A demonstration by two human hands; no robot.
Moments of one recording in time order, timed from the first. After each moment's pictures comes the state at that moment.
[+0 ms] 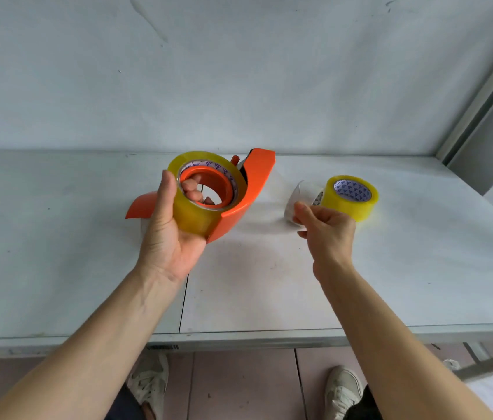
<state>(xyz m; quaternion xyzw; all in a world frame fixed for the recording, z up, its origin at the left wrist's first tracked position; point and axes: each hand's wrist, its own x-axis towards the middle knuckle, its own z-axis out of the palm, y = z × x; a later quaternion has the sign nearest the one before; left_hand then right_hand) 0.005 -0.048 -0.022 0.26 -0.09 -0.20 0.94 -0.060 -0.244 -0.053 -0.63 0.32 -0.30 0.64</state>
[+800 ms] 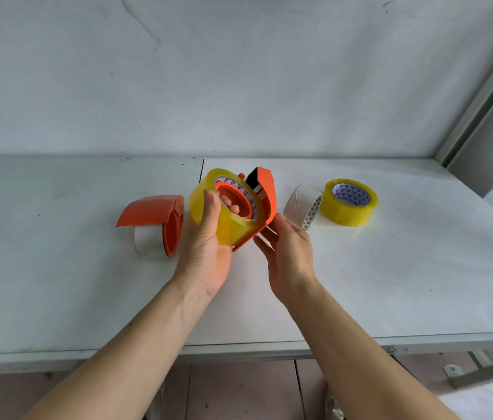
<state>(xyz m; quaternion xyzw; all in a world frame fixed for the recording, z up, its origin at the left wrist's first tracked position) -0.006 -0.098 -0.047 0.41 -0.10 -0.13 0.90 -0.049 -0.196 -0.055 -0.49 0.27 -0.18 0.81</state>
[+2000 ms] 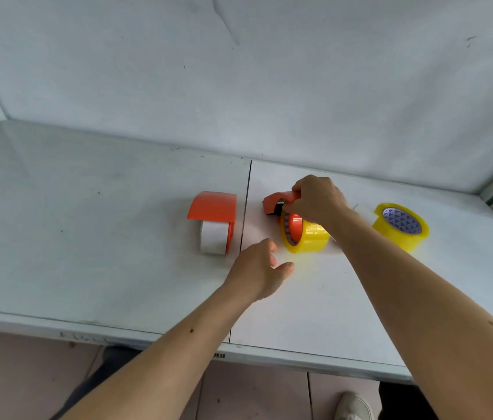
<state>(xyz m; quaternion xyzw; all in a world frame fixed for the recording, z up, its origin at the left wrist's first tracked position) 0.006 -0.055 -0.073 0.89 -0.18 -0.18 0.38 0.060 -0.205 -0.004 -0.98 0.17 -0.02 0.10</state>
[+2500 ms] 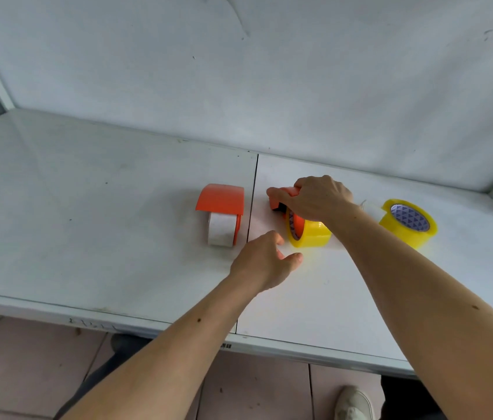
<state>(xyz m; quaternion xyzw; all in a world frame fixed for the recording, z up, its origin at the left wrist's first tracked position) 0.006 -0.052 -0.070 0.89 -0.17 -0.18 0.39 0.060 -0.196 -0.012 -0.98 0.17 0.02 0.01</state>
